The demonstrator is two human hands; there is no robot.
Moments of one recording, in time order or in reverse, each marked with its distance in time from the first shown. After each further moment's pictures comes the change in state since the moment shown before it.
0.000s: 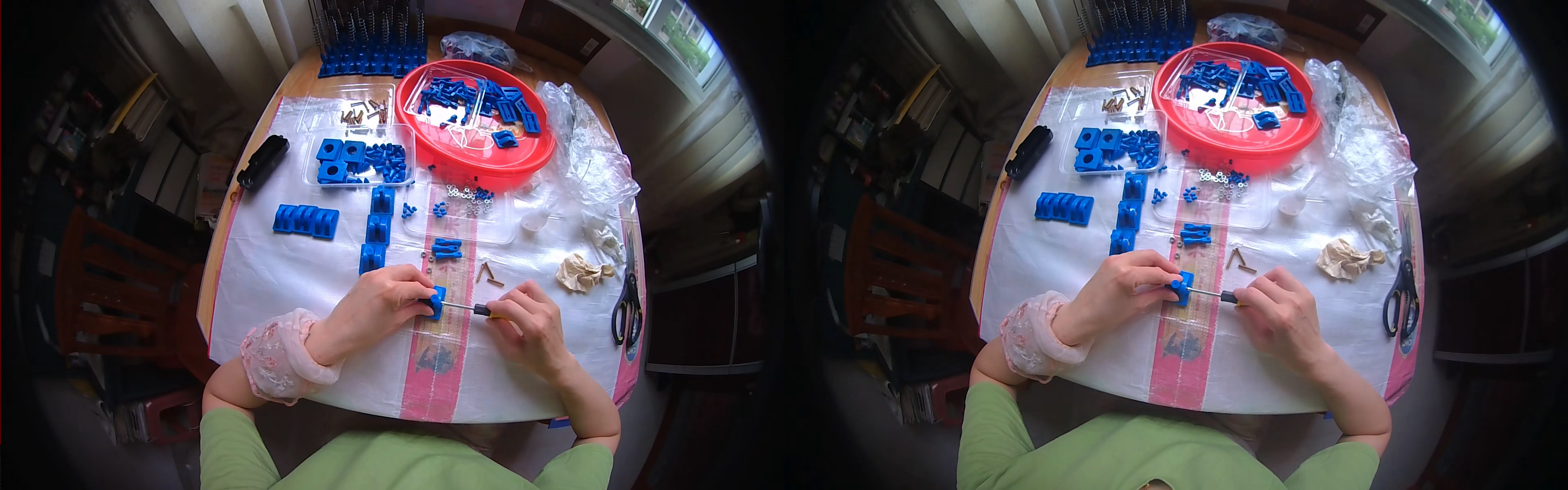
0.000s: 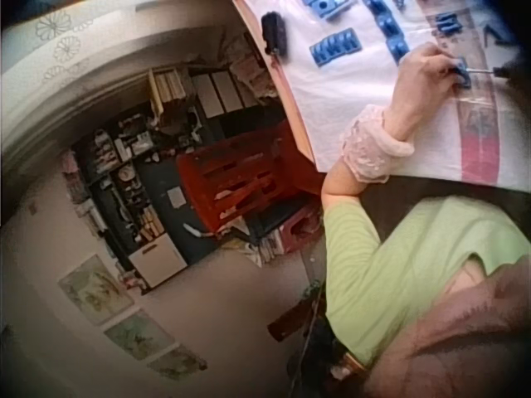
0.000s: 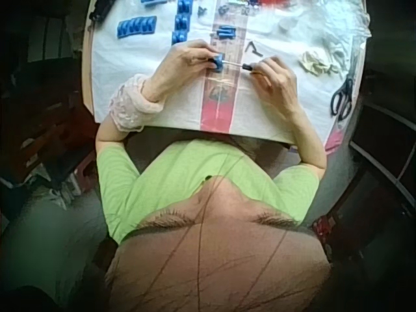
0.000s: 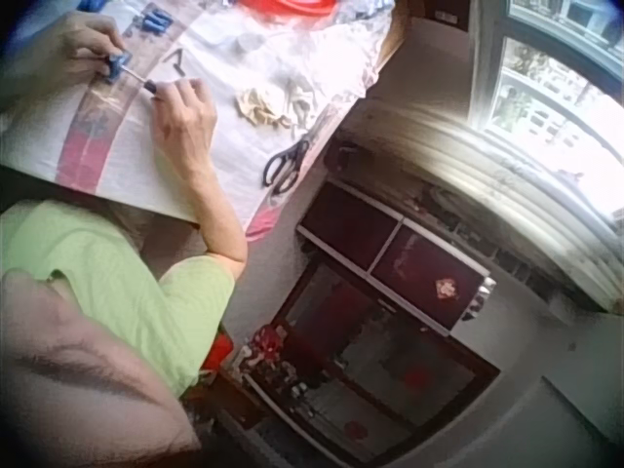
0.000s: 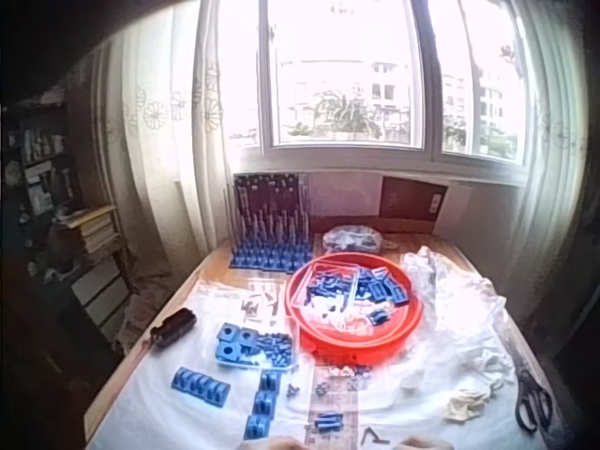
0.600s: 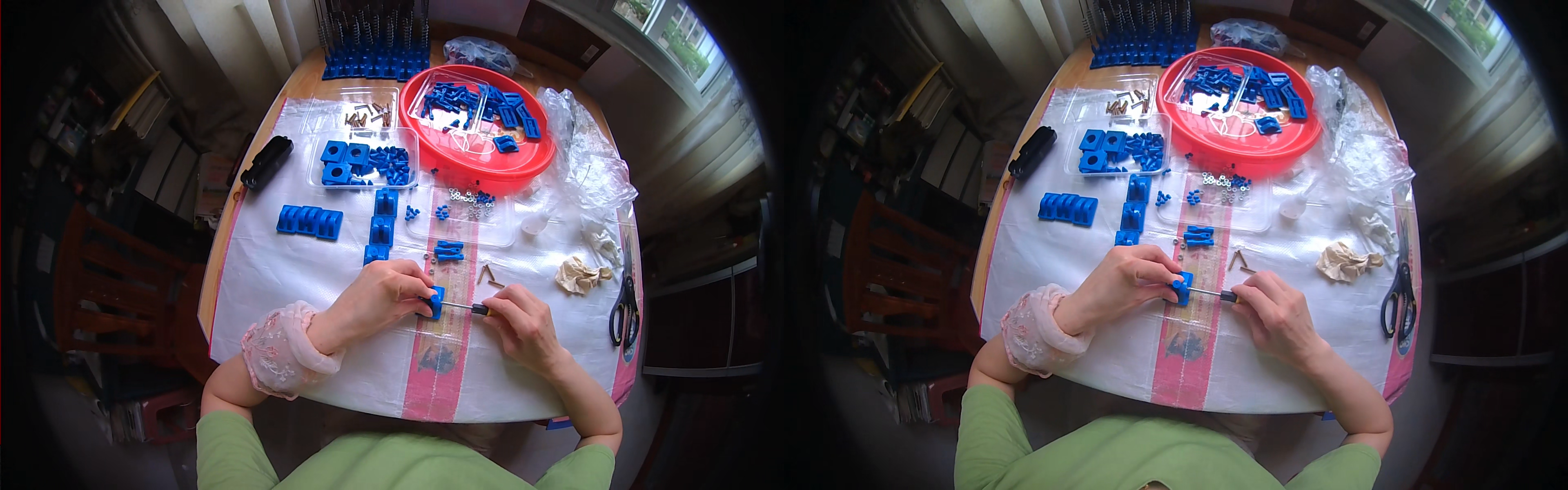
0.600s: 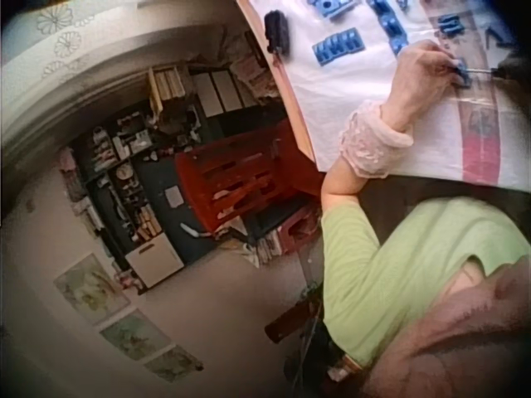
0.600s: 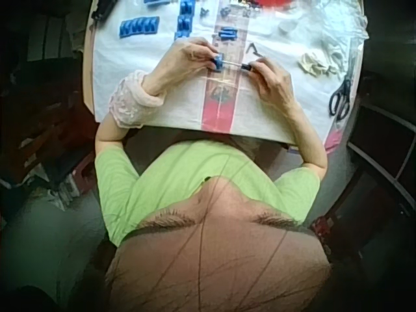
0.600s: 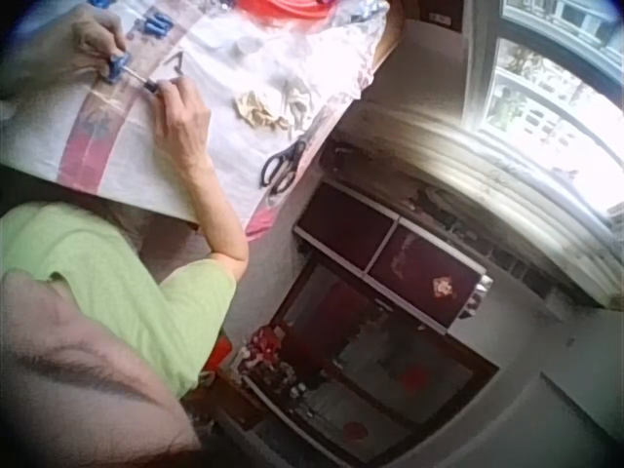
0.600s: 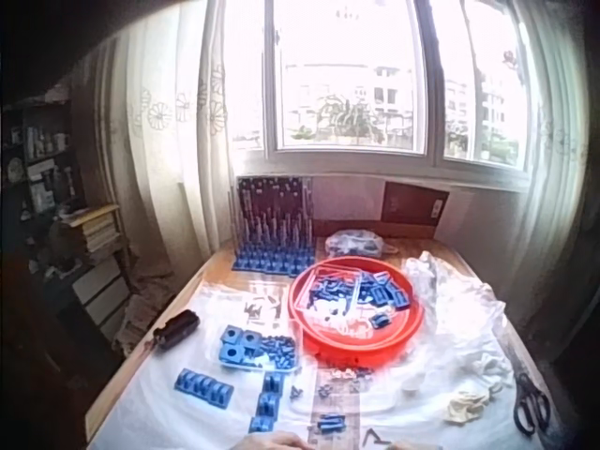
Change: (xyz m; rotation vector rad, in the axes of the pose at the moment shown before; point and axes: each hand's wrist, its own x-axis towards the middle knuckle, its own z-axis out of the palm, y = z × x) left_hand 0.004 -0.013 -0.005 -0.093 -0.034 -0.018; right_hand -0.002 0.004 0.009 0.089 -0.030 -0.020
